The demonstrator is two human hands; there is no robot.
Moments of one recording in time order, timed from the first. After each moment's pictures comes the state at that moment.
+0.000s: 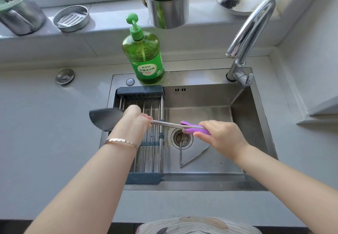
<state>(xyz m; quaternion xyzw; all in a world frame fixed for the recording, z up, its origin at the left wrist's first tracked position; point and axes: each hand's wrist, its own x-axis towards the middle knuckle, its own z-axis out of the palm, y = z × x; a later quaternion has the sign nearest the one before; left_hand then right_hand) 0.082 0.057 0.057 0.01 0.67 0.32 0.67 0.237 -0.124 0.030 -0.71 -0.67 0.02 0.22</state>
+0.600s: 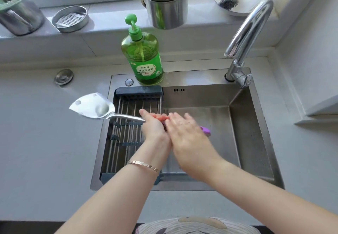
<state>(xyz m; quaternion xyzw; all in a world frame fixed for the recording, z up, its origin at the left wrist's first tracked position) 0.114 -0.015 0.080 0.06 0.60 0.41 0.68 0.159 -0.112 0.060 -0.71 -0.69 -0.03 0.15</state>
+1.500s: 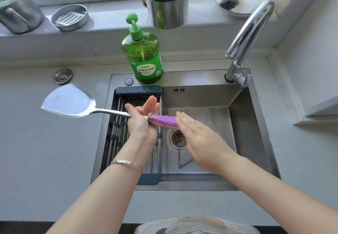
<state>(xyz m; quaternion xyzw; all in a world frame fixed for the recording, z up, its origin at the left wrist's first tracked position) 0.092 0.005 0.080 0.07 0.49 0.48 0.72 0.194 -0.118 0.054 -0.64 -0.74 0.04 0.17</state>
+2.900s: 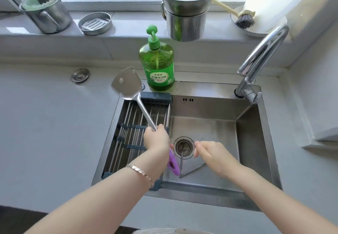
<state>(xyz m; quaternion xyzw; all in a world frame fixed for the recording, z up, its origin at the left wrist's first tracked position) 0.091 -0.026 0.076 0.30 0.73 0.24 0.56 0.211 -0.120 0.057 -0.73 -0.50 0.41 0.20</state>
